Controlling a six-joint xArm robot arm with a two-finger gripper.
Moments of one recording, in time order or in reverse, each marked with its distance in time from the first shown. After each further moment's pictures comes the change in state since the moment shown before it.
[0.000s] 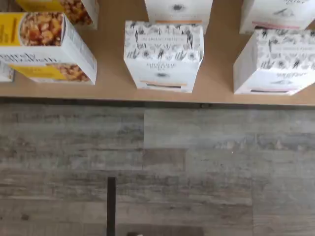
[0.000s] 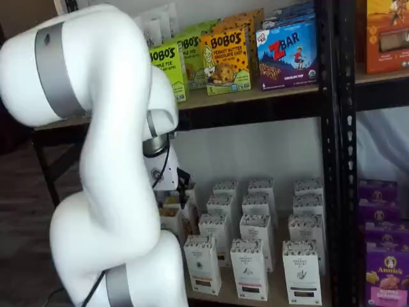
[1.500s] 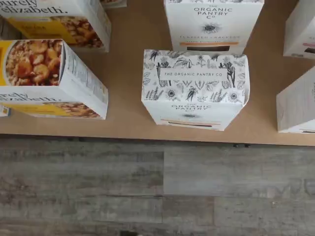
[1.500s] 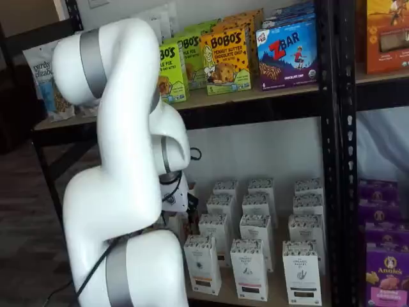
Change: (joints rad) arm -0.016 0.511 -0.201 0.060 -0.352 -0.074
